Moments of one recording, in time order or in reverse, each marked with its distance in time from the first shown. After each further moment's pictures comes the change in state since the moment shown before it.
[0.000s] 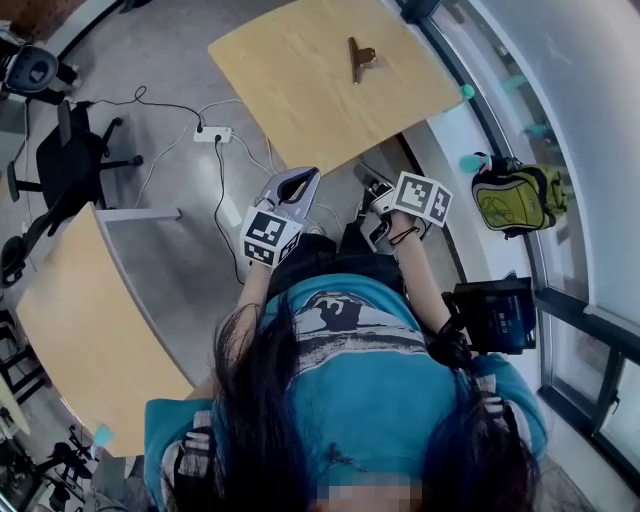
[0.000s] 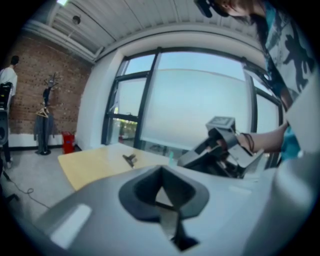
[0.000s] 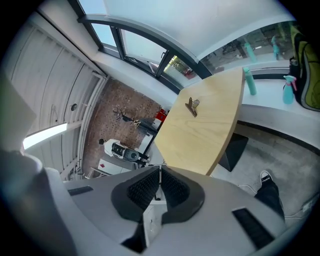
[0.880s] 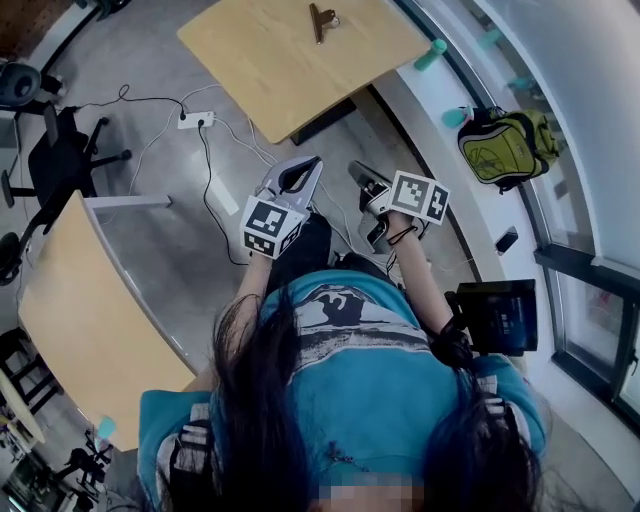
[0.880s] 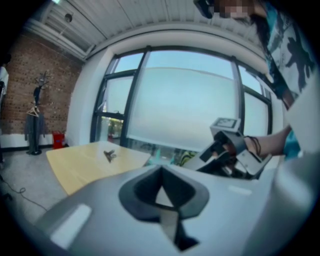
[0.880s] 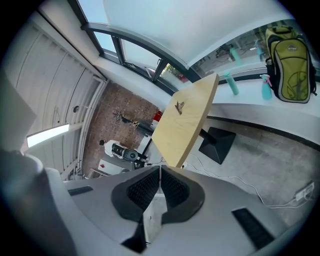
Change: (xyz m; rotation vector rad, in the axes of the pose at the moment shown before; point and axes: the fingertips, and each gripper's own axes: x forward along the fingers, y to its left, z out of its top) left arm -0.015 -0.128 -0.021 0.022 0.014 -0.089; right arm -0.116 -0.038 -0.077 0.022 -0.025 -0.019
